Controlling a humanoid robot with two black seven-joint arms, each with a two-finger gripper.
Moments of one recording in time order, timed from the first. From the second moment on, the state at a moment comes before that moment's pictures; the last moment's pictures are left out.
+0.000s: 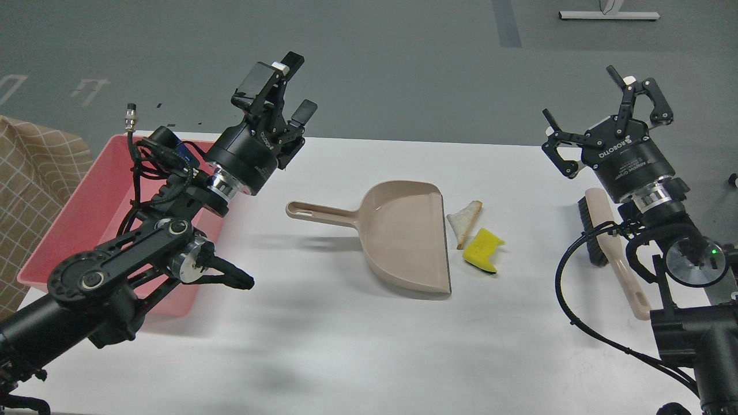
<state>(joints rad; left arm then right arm) -0.52 0.48 -0.76 -1.49 0.69 0.15 -0.38 0.40 -0.07 1.65 1.12 -0.34 0.49 -0.27</state>
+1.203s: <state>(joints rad) -0.22 0.62 -0.59 -1.66 0.82 0.24 -0.37 0.40 -0.08 1.64 1.11 -0.34 0.49 -0.27</state>
